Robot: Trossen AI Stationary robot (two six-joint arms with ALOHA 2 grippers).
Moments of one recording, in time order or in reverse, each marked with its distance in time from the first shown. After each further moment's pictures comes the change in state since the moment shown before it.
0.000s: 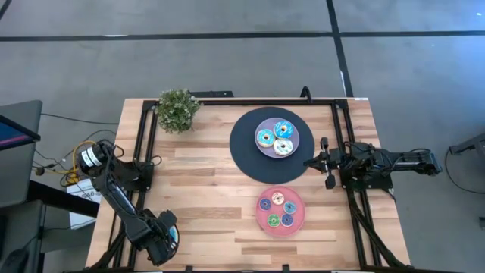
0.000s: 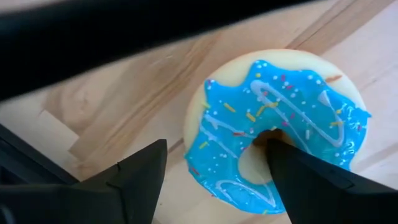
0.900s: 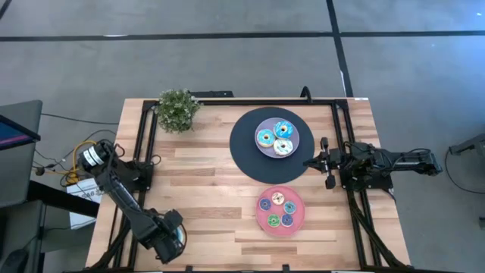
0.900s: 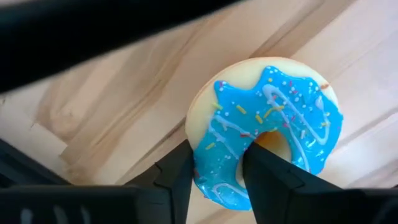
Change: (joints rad) left arm 0.081 0.000 0.069 -0.040 0.005 0.089; right arm 0.000 0.000 0.000 0.000 0.000 0.000
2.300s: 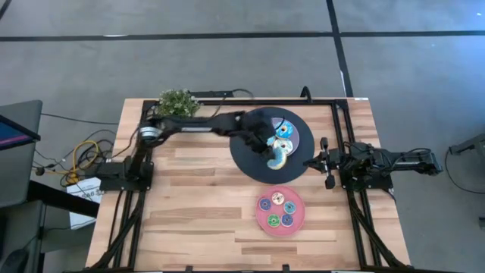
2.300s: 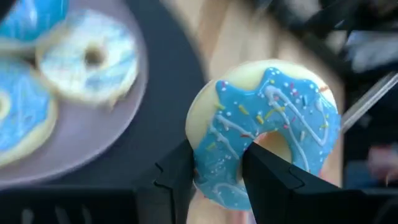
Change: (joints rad) left arm 1.130 0.373 0.685 0.503 0.293 1.290; right arm 0.000 0.013 0.002 -0.007 0.002 0.000
